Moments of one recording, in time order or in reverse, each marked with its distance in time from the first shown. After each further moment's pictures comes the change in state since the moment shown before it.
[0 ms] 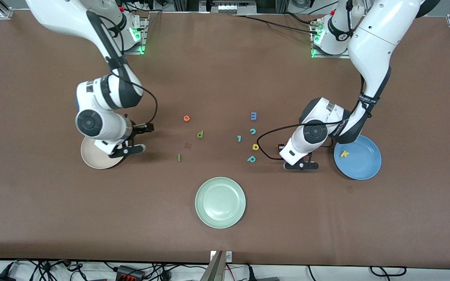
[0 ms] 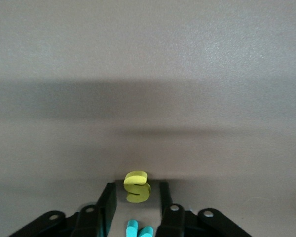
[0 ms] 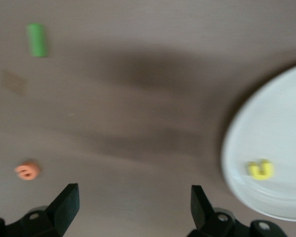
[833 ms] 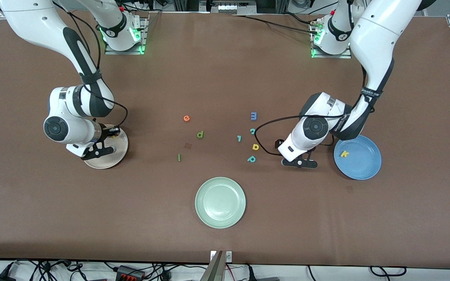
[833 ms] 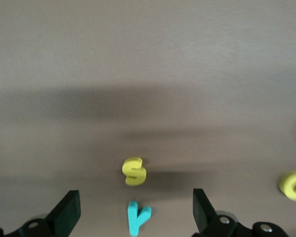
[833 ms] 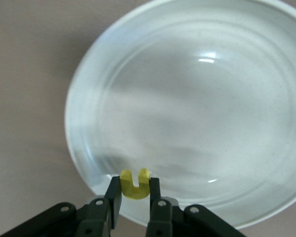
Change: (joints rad) left arm -0.005 -0.030 -0.004 -0.001 -0.011 -0.027 0.032; right arm -0.226 0.036 -0.031 -0.121 -0.106 0.120 -0.228
